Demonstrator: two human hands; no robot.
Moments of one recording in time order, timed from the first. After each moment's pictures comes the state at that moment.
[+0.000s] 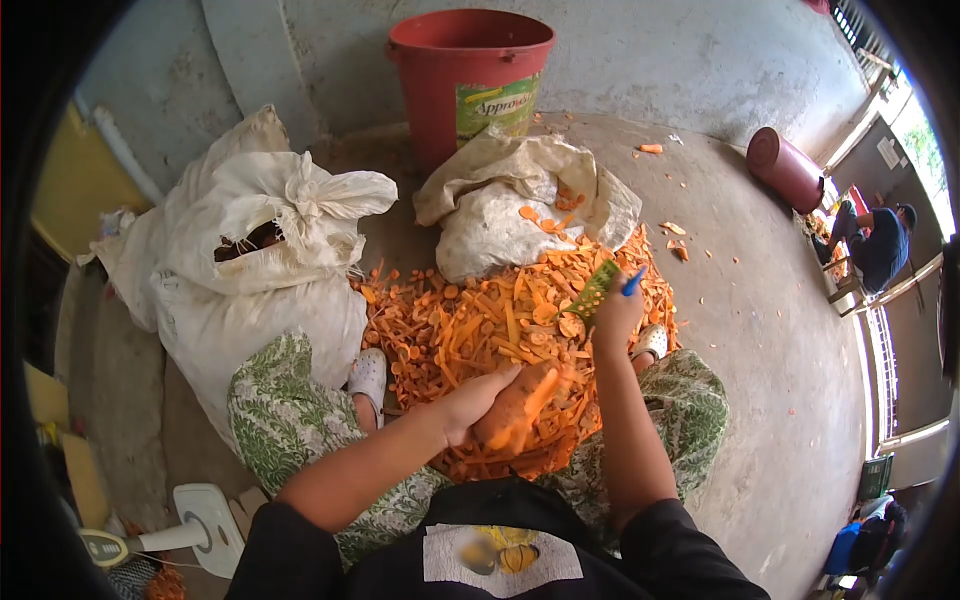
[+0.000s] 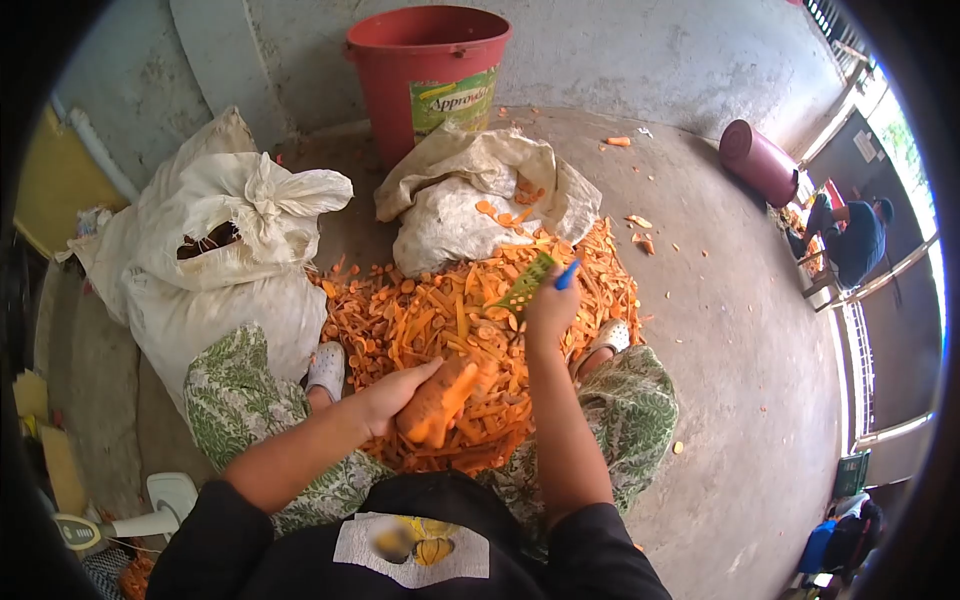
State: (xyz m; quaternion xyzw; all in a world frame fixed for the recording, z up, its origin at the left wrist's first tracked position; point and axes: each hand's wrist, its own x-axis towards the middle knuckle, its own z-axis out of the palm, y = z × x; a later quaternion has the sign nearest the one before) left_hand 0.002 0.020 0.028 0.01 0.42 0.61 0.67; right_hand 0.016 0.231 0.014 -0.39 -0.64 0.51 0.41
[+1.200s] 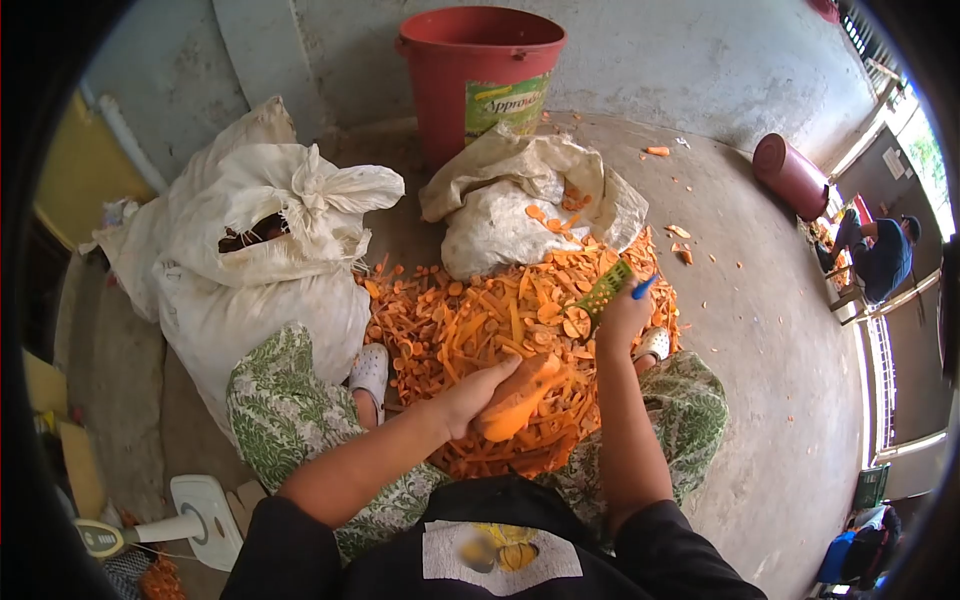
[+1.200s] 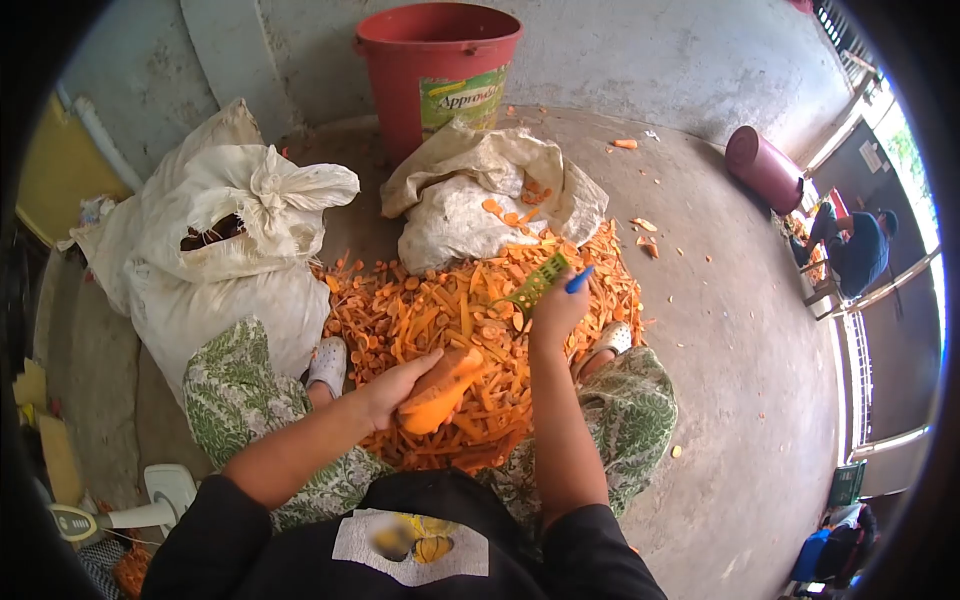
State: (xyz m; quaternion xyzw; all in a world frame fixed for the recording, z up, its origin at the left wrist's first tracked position) left_hand -0.004 0.019 0.010 0.03 0.39 0.65 0.66; right_hand 0.010 0.233 0.003 -0.40 -0.63 0.49 0.44
